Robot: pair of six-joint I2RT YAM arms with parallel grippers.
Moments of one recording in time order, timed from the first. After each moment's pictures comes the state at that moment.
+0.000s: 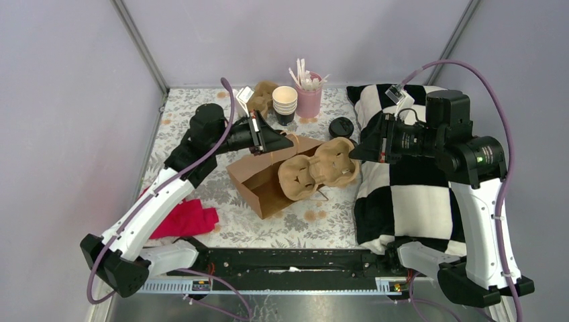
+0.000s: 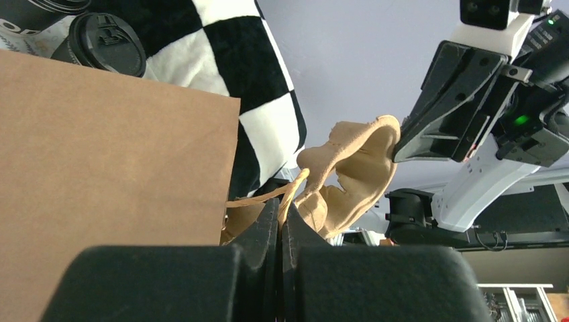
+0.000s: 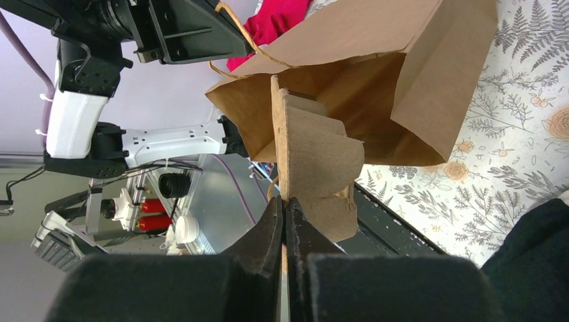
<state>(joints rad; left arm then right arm) -0.56 1.13 1.18 -0.22 0.64 -0.95 0.27 1.12 1.73 -1.24 -0.72 0.44</state>
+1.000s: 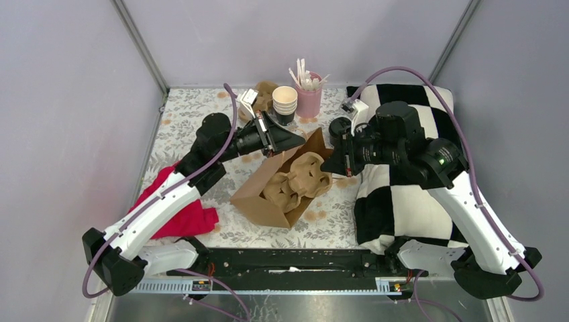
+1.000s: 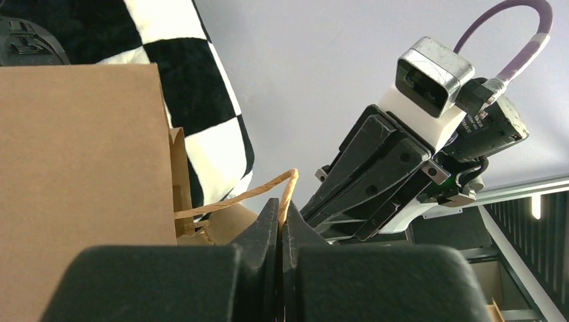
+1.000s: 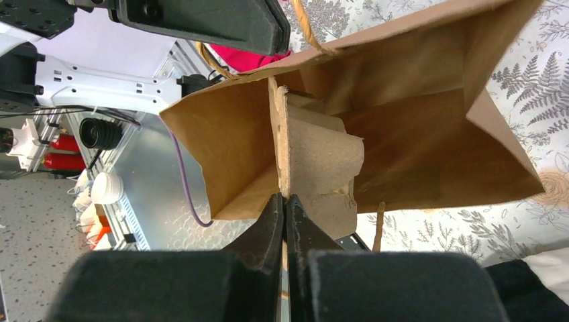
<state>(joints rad) -0.67 1.12 1.10 0.03 0.51 -1.18 0.67 1.13 1.56 -1.00 -0.46 0.36</state>
